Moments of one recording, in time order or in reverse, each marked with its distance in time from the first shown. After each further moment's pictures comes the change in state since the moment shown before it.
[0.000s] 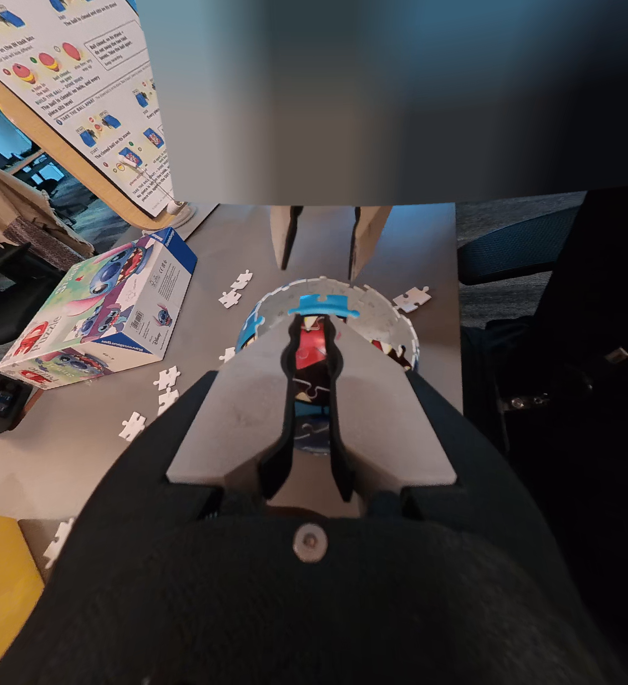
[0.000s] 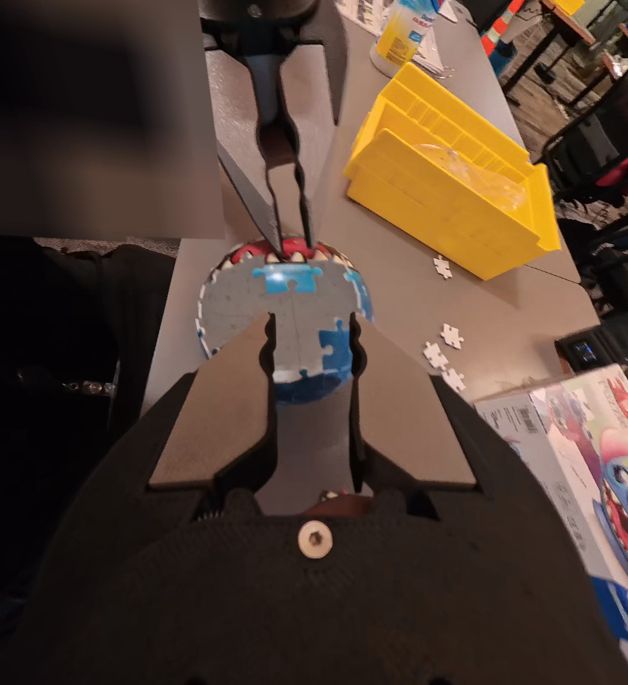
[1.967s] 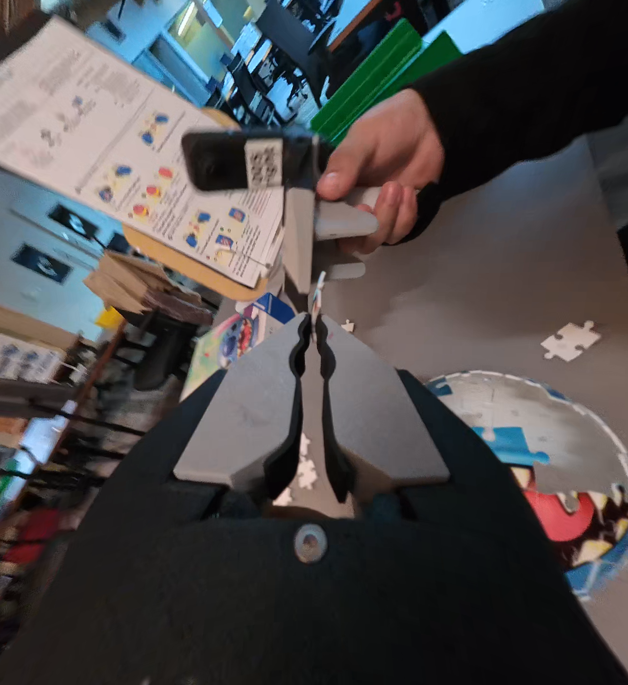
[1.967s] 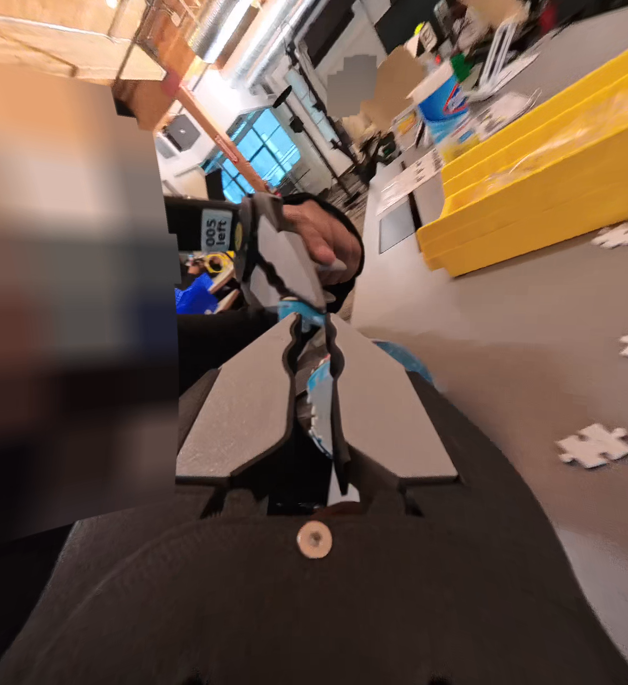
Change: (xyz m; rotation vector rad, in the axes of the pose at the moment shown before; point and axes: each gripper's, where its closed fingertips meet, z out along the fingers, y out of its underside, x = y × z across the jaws) left arm -0.067 -0.071 0.051 -0.036 -0.143 0.330; right arm 0.085 -0.025 -0.049 0.491 -0.530 0.949
